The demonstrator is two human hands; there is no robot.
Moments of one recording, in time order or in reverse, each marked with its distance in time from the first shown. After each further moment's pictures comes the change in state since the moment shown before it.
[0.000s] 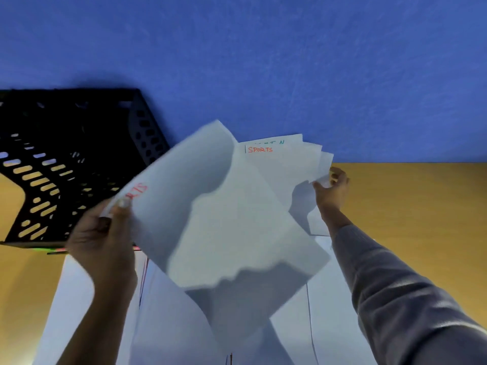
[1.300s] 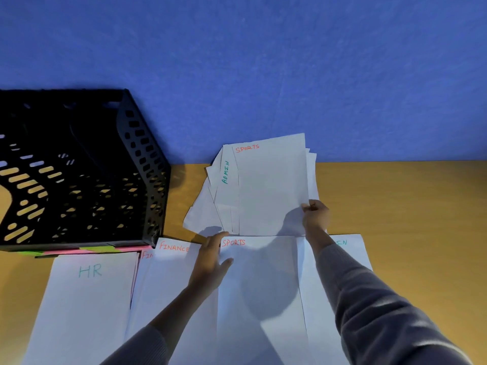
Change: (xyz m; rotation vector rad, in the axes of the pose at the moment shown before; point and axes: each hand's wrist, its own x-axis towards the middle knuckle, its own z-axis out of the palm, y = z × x) left_hand -0.117 -0.128 0.052 0.648 -0.955 -0.195; right_hand -0.043 0.037 -0.001 0.029 -0.048 0.374
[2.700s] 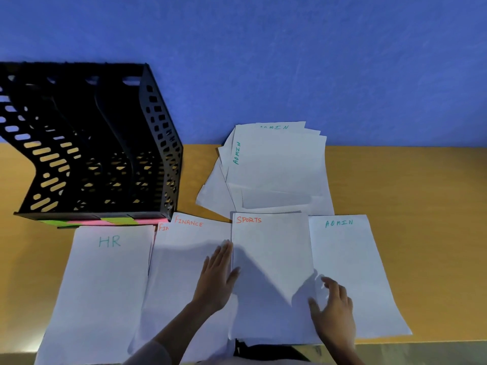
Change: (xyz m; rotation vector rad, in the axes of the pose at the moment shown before) left_hand -0.084 -0.034 0.013 0.313 -0.167 0.009; right_hand -0.200 0.141 -0.138 -0.734 -0.201 -0.230
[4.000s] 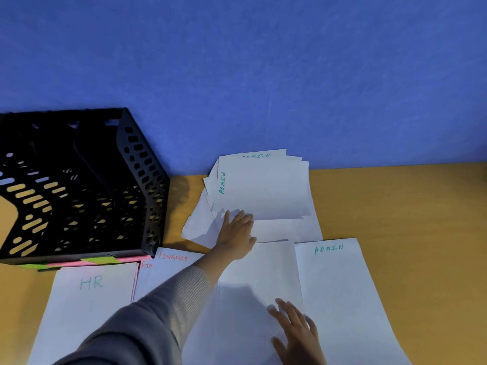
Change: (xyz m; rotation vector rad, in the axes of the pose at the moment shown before) left_hand 0.167 0.093 -0.050 0.674 -0.043 0.246; right_hand 0.017 -0.020 0.023 -0.313 -0.361 -0.434
